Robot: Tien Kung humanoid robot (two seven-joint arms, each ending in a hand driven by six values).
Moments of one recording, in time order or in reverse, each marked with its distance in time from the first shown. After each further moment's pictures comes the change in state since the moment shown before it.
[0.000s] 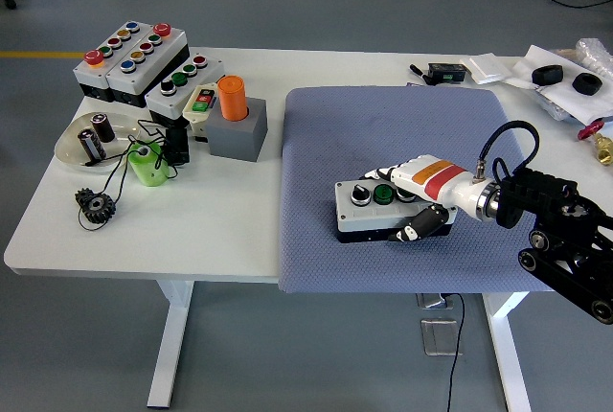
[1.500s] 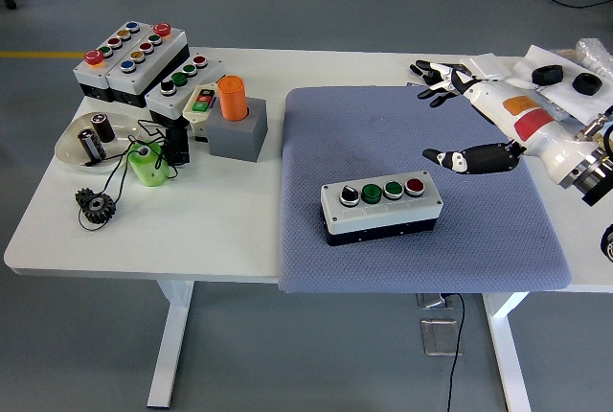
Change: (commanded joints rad) left arm 0.008 -0.003 0.001 0.000 0.007 0.004 0.006; right arm -0.178 -0.288 0.255 0.432 0.329 -0.207 0.024
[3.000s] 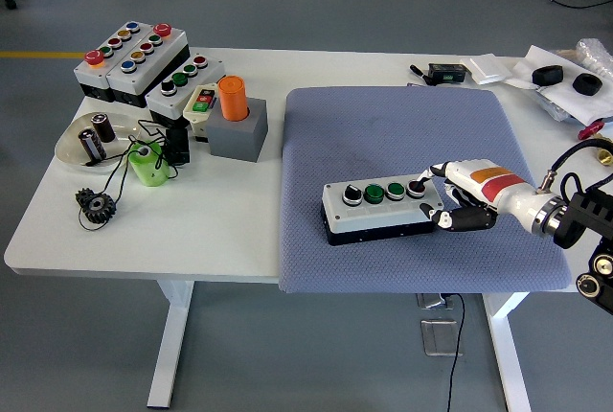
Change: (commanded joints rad) left arm 0.012 0.000 0.013 0.000 -0.015 -0.004 0.001; right arm 0.035 0.069 -0.193 -0.184 -0.102 0.111 -0.130
